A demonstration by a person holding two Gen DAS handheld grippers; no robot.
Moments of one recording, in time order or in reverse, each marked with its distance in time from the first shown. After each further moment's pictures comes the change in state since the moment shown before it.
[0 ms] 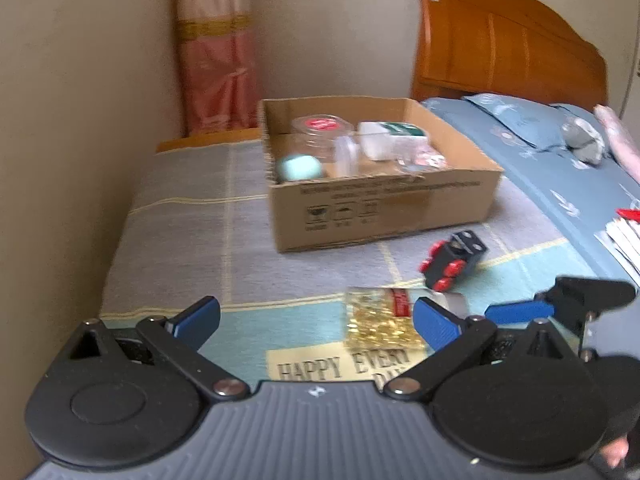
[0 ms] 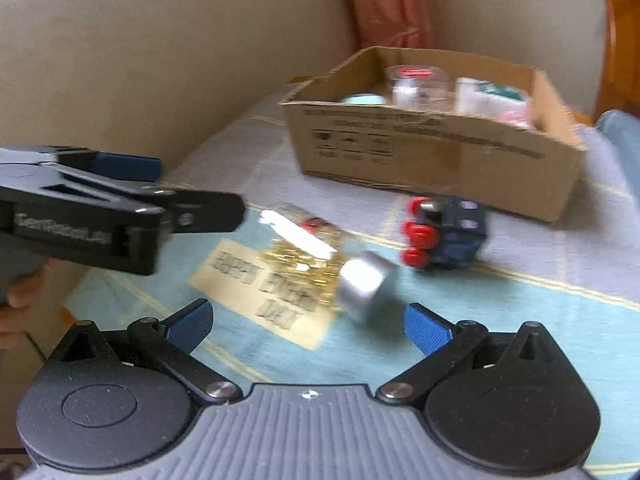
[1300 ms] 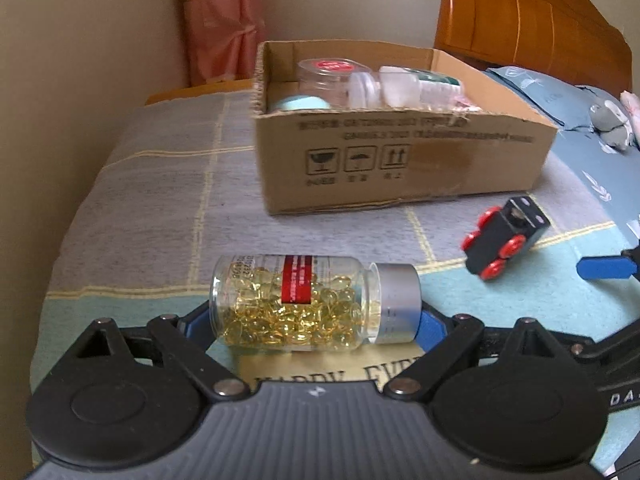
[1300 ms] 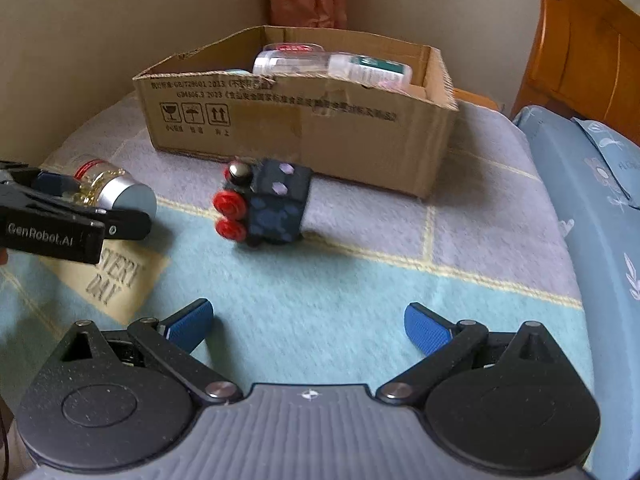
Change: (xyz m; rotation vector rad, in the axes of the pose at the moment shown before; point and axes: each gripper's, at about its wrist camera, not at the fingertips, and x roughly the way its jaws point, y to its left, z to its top) left arm 0.074 -0.002 -0.014 -0.044 0.086 0.054; right arm 0.020 -0.064 -0.010 0.001 0.022 -0.250
